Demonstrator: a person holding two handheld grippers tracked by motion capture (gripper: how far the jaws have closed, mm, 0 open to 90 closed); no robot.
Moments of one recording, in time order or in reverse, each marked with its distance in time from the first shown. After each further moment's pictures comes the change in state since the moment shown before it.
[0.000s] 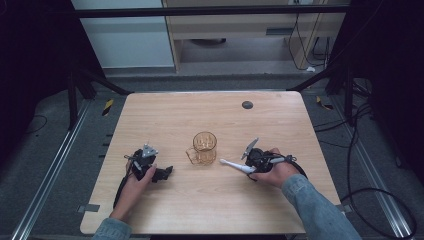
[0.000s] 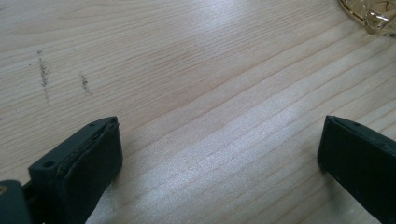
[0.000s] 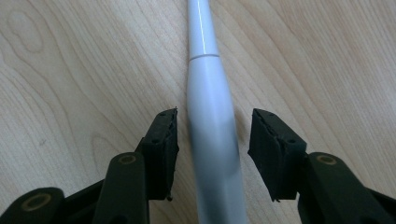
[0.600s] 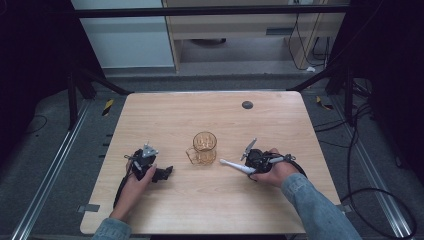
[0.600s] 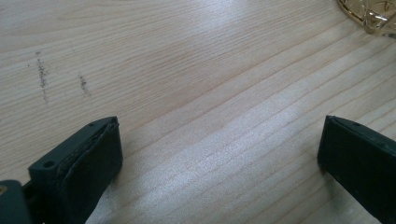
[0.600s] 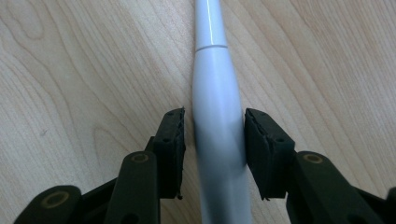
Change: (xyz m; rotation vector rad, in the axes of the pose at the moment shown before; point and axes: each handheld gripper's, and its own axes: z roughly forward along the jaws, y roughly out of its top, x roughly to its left) left arm 0.000 0.000 0.000 0.000 -0.004 0.003; right arm -0.001 0.001 0.003 0.032 0.021 -0.025
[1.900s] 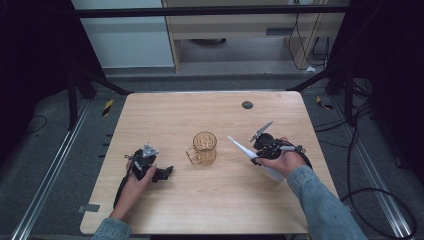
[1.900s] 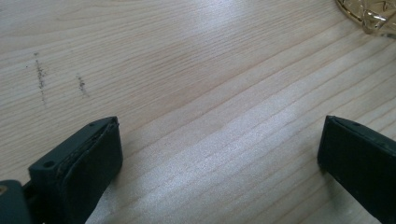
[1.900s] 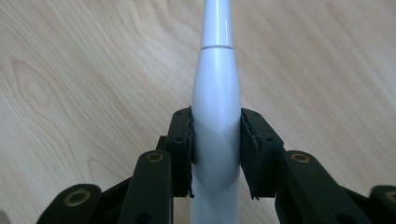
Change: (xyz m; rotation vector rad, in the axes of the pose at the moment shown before) left arm 0.000 0.000 0.000 0.000 -0.002 0.002; right arm -0.034 -0.001 -0.033 -0.132 0.022 0.211
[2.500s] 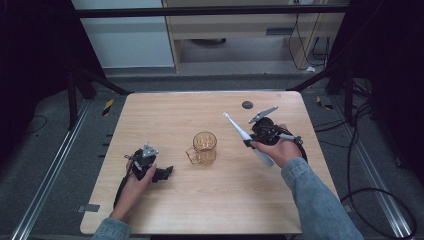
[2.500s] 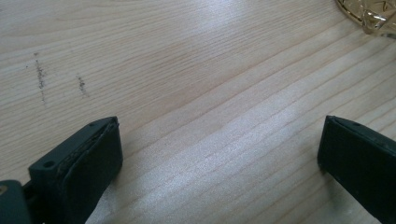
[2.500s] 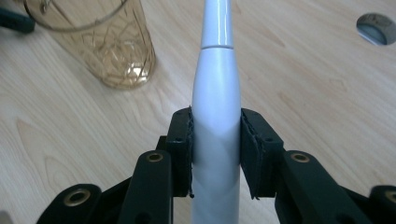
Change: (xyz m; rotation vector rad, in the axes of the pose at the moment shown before) left arm 0.000 0.000 0.000 0.000 0.000 0.000; right arm -0.008 0.034 -0.028 -0.231 -0.029 0.078
